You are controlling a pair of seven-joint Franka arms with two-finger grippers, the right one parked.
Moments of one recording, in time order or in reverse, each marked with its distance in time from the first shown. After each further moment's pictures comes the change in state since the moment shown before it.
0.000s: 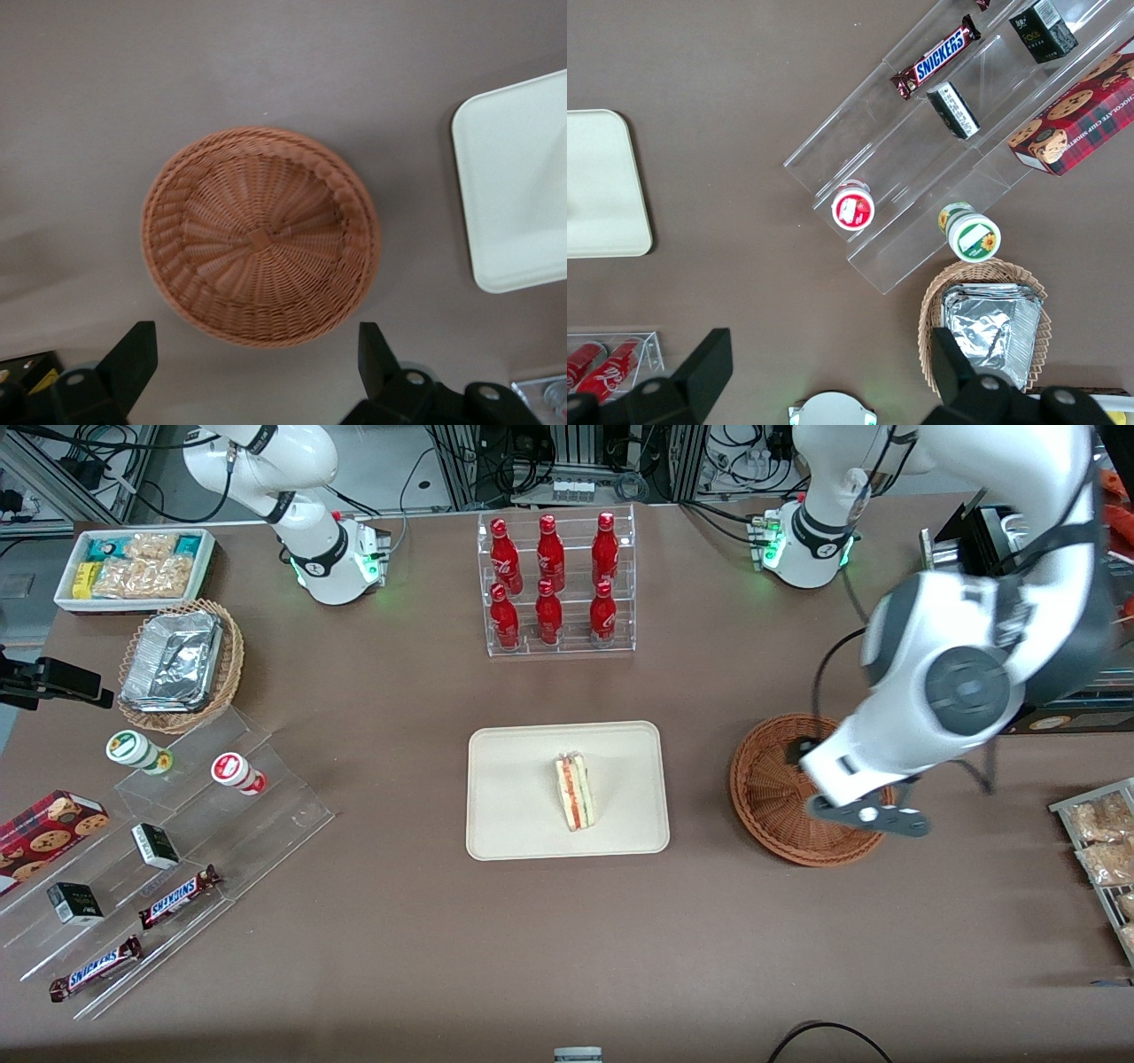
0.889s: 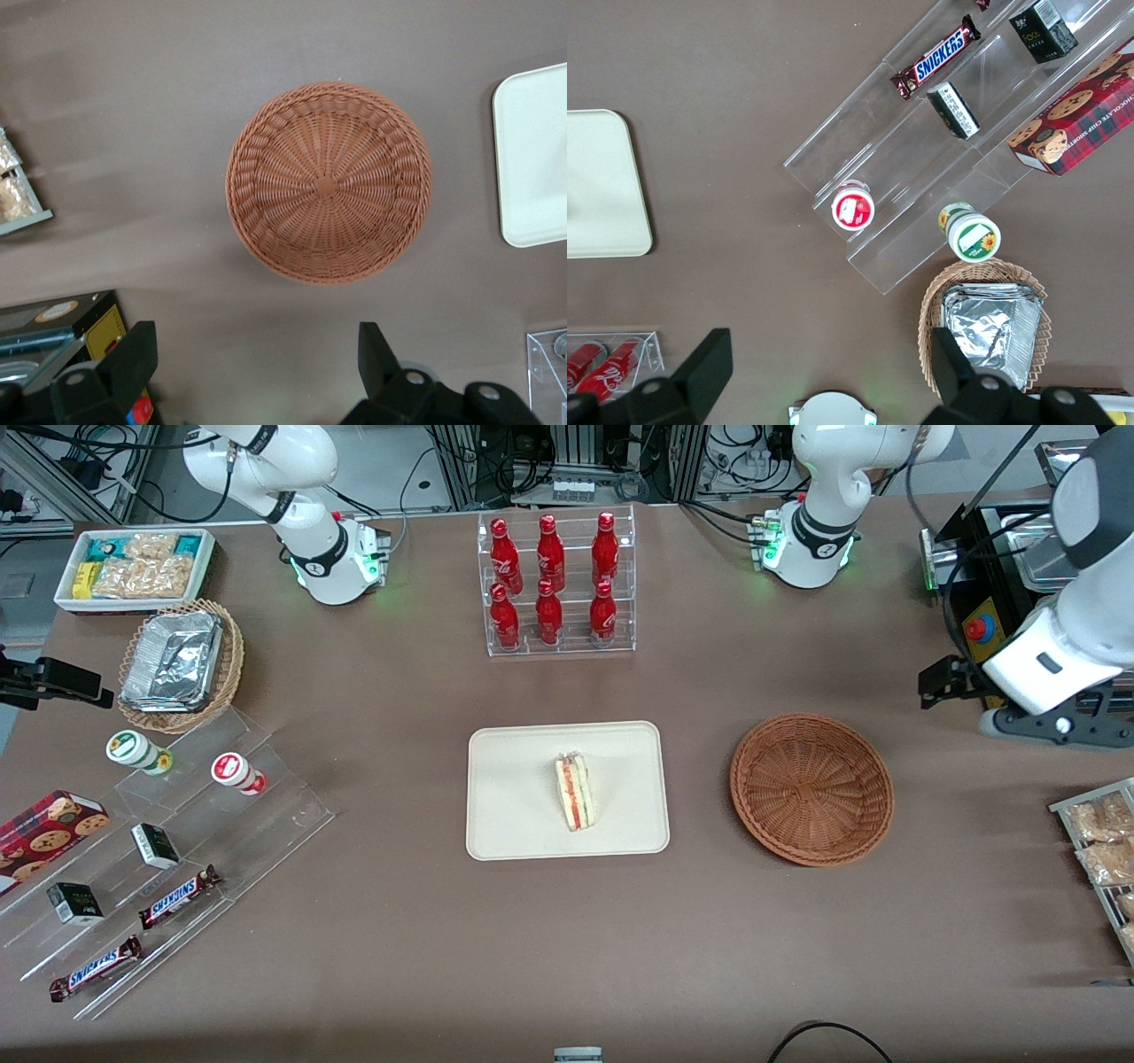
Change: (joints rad) arm 0.235 -0.258 -0.067 -0.115 -0.003 -0.090 0.102
